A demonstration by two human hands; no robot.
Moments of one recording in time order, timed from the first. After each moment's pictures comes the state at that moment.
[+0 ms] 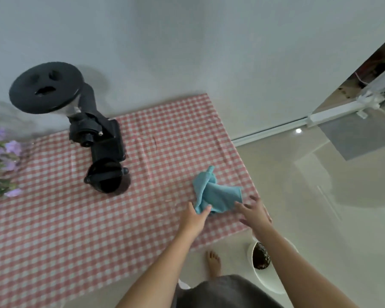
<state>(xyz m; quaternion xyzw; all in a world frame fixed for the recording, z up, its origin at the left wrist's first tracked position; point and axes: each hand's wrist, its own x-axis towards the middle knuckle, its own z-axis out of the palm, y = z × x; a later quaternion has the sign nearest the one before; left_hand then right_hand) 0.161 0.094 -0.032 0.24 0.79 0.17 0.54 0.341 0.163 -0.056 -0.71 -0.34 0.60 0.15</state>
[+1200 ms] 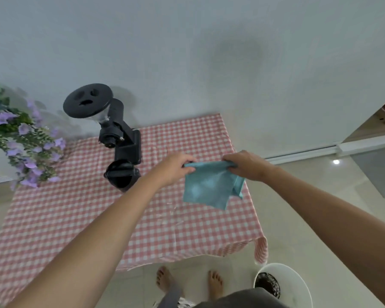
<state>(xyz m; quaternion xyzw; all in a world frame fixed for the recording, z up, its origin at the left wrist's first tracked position) 0.106 0.162 0.127 0.58 0.75 0.10 0.30 0.313 0.301 0.101 -0.28 -0.93 0.21 -0.07</state>
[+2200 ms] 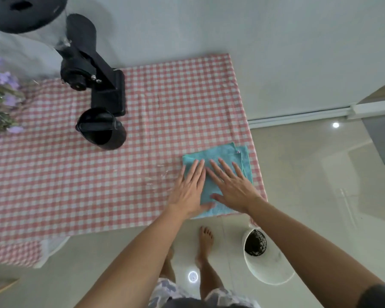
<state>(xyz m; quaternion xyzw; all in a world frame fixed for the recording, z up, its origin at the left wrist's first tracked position) 0.178 0.085 -0.111 0.66 0.72 -0.13 0.19 0.344 0.204 -0.117 -0.22 -0.96 0.08 -0.18</state>
